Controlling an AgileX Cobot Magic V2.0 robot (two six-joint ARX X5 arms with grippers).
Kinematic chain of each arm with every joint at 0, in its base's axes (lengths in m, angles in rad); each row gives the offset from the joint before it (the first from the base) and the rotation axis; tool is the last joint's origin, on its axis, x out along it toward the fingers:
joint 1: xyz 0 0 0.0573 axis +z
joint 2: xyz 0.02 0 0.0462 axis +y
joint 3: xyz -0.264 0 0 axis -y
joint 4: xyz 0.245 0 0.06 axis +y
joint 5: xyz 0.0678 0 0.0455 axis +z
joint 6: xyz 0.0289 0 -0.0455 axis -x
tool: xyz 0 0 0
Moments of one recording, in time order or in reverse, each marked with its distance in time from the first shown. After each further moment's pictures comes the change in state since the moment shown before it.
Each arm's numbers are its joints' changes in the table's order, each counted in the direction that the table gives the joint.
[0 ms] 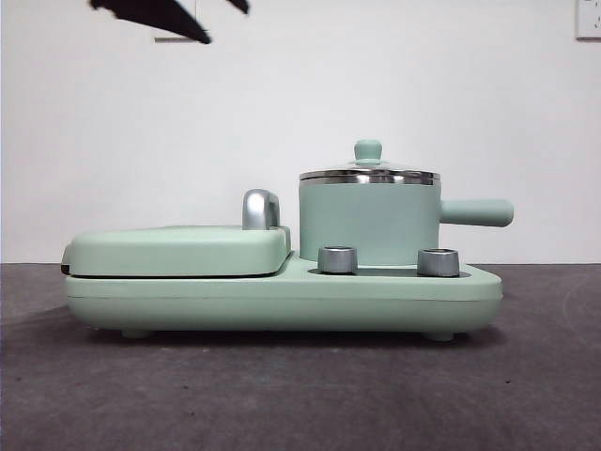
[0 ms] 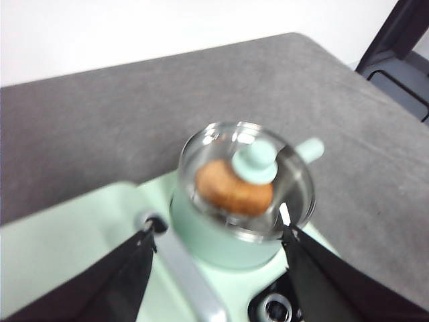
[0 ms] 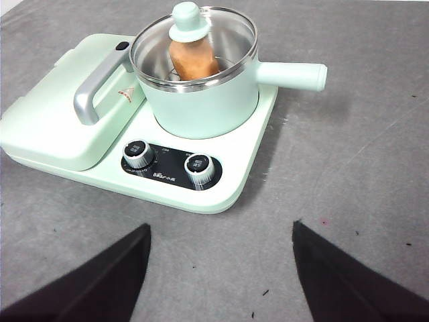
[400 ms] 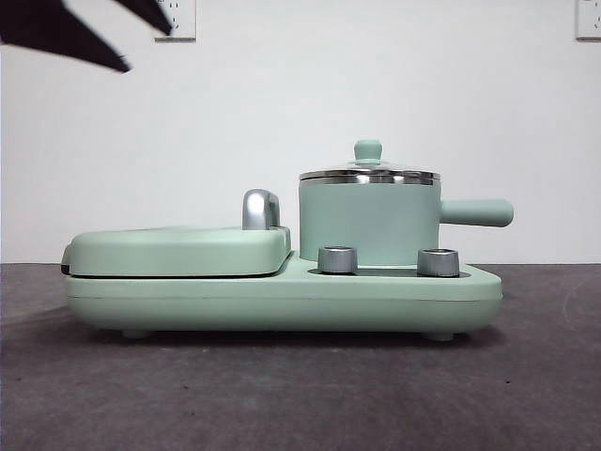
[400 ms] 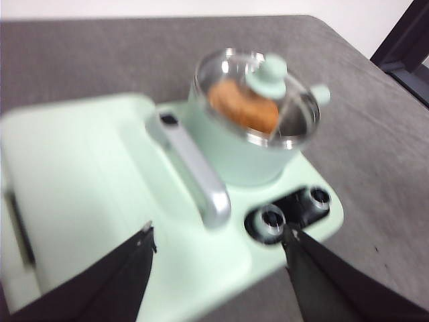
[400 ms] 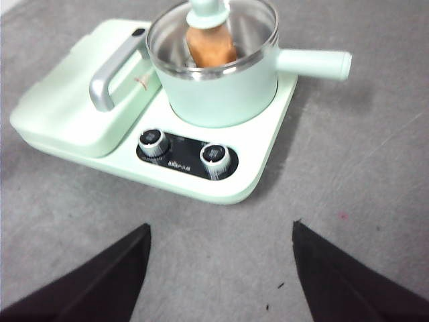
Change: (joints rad) left arm 0.034 -0.388 -0.465 -0.082 0.000 0.081; right arm 0.000 0.043 0.000 0.000 0.059 0.010
